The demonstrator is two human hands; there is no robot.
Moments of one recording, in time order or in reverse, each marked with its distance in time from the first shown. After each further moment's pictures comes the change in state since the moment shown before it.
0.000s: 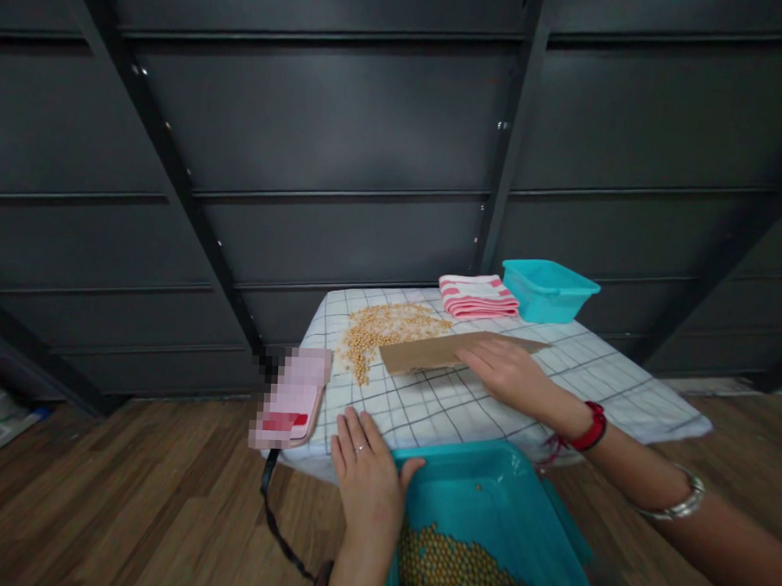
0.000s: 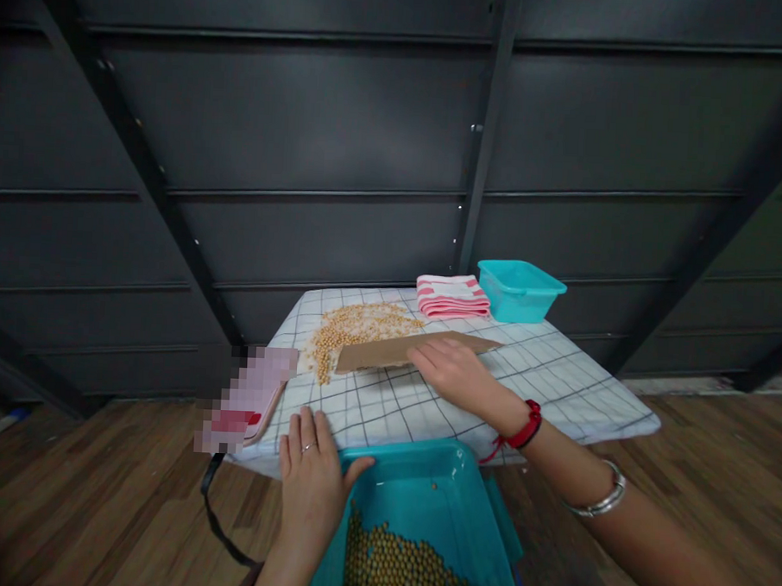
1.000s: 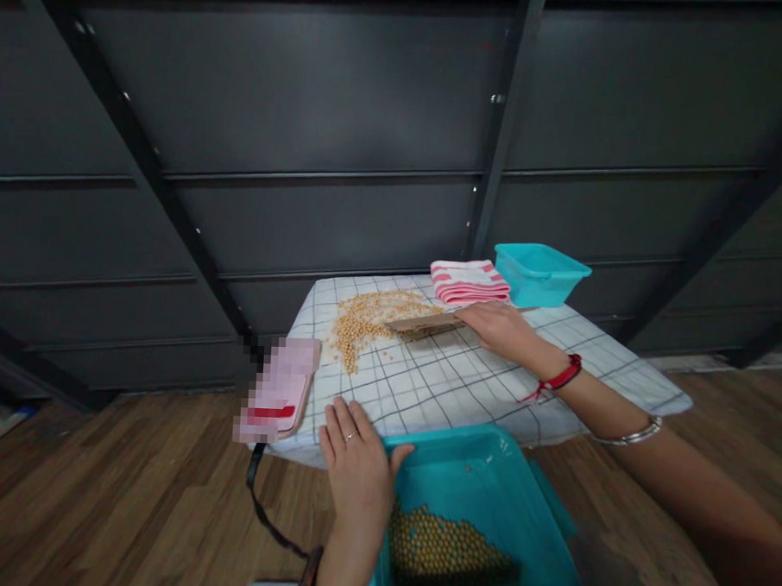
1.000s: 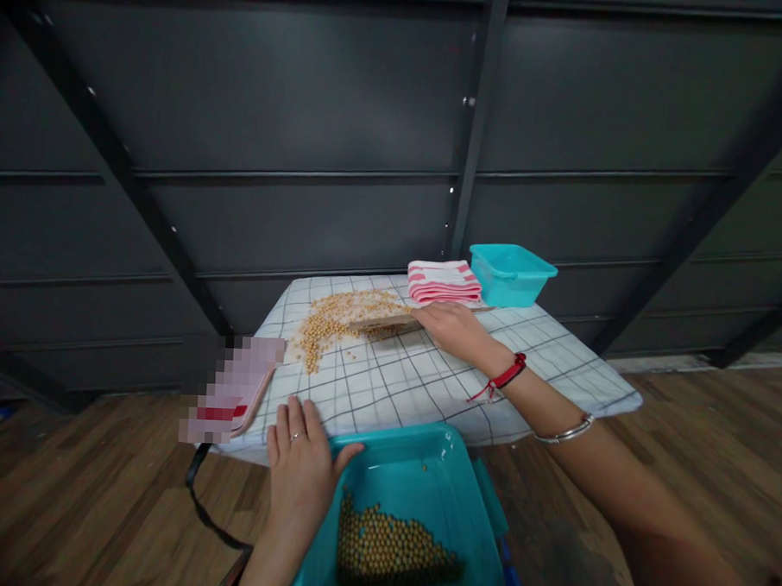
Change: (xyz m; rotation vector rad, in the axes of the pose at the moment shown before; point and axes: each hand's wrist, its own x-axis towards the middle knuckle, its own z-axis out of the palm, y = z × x) left_hand 0.000 0.002 -0.002 -0.037 -0.004 0.009; right_hand -0.005 0.048 0.025 0.052 -0.066 0.085
